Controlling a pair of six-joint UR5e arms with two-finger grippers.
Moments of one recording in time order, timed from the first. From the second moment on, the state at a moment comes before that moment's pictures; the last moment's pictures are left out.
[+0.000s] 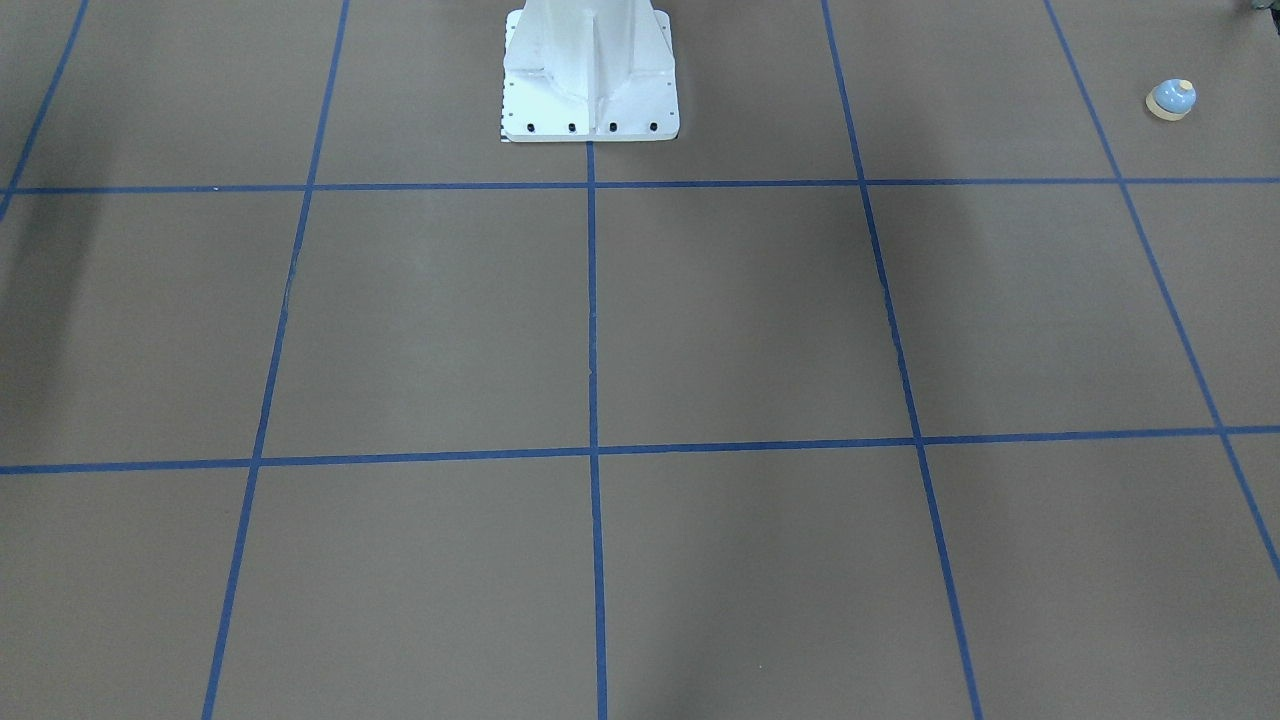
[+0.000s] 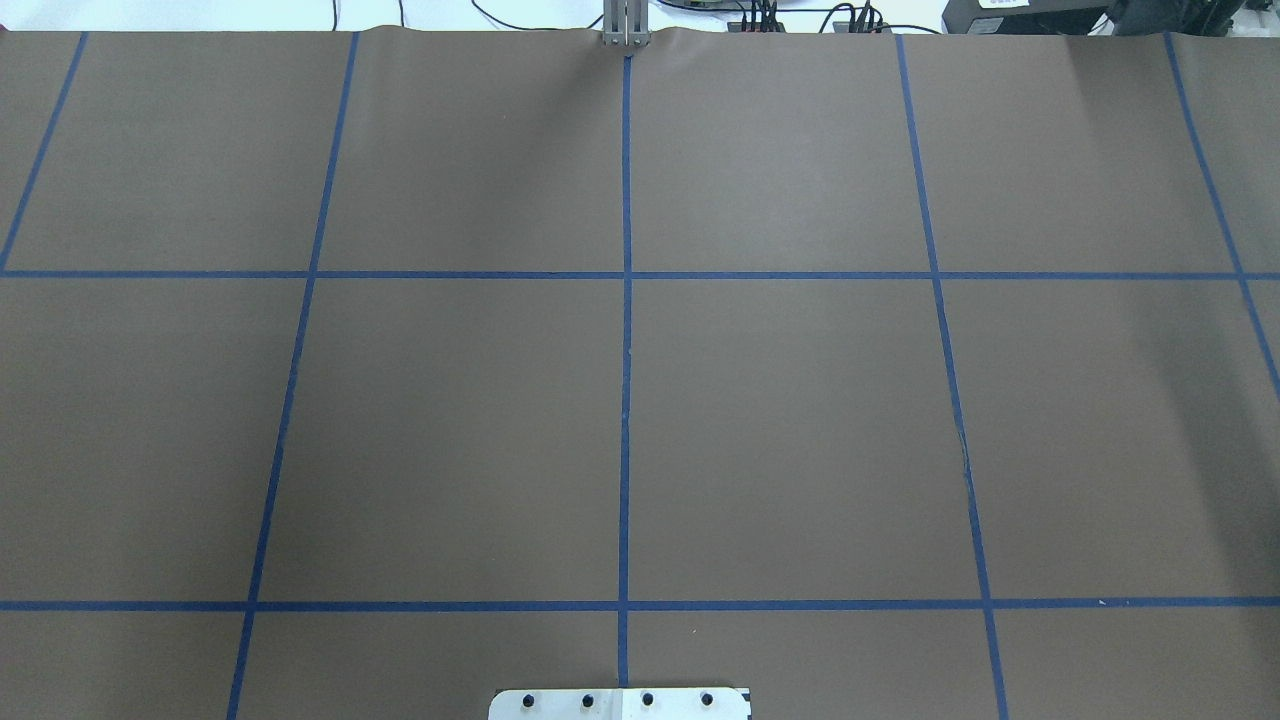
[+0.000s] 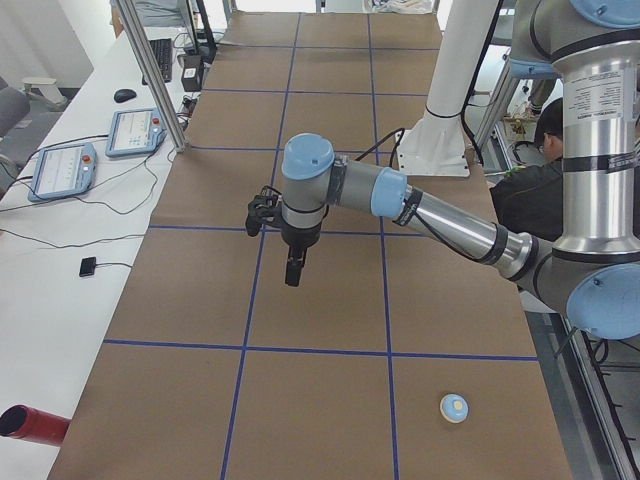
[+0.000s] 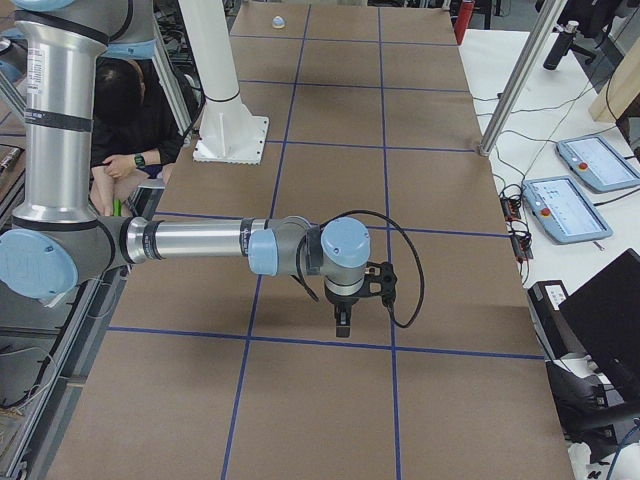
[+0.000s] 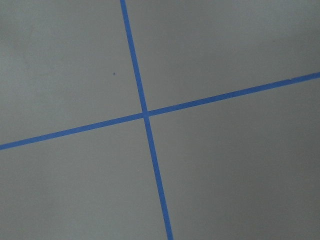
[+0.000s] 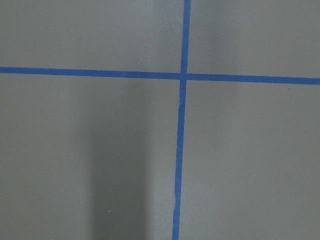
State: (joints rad) left arm -1.51 -1.46 -2.19 -1.27 -2.31 -0.31; right arm 1.57 -1.70 1.77 -1.59 2.38 -0.01
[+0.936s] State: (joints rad) left arm -0.97 -1.46 -2.51 -1.05 -2.01 -1.43; right arm 1.57 -1.71 1.77 -1.59 2.39 -0.01
